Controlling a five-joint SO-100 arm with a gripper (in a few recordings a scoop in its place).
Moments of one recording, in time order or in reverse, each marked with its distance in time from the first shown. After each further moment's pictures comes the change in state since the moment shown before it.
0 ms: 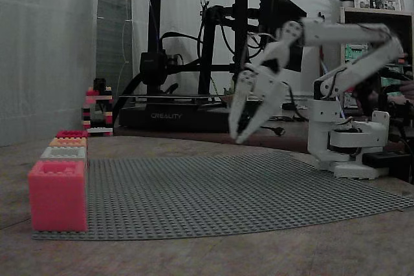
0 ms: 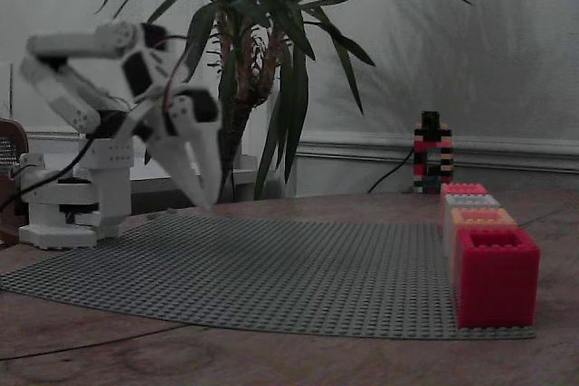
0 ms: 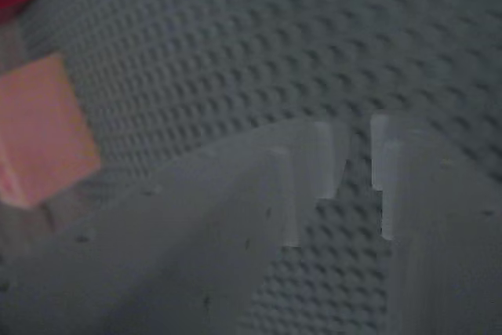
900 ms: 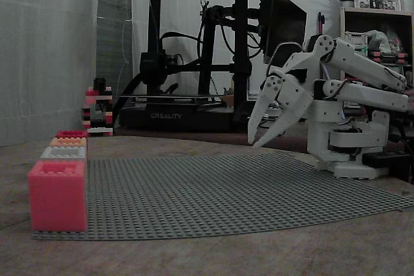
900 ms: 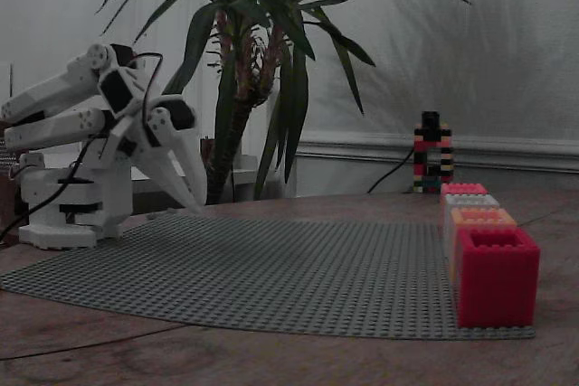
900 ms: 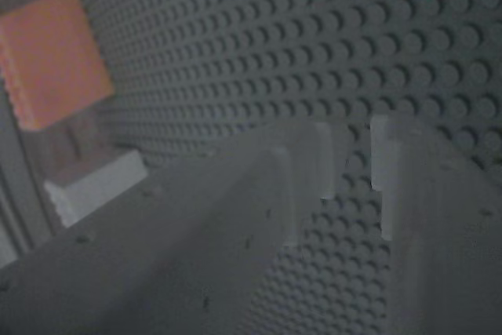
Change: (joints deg) arm -5.4 30.4 11.8 12.8 4.7
